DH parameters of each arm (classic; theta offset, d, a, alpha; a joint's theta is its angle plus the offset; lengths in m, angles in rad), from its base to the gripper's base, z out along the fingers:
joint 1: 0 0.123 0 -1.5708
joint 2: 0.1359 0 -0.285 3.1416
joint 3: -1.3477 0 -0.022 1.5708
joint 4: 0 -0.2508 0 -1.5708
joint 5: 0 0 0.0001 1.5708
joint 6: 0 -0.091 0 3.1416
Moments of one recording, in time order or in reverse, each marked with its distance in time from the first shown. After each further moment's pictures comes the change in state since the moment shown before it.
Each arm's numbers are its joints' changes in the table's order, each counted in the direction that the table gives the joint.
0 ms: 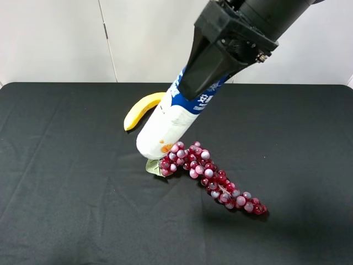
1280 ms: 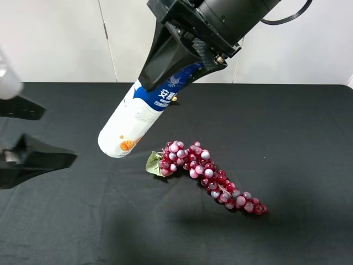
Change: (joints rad) left arm -0.372 0.364 0.000 0.018 0.429 -0.179; right arm 0.000 0.080 0.000 -0.170 0.111 -0.025
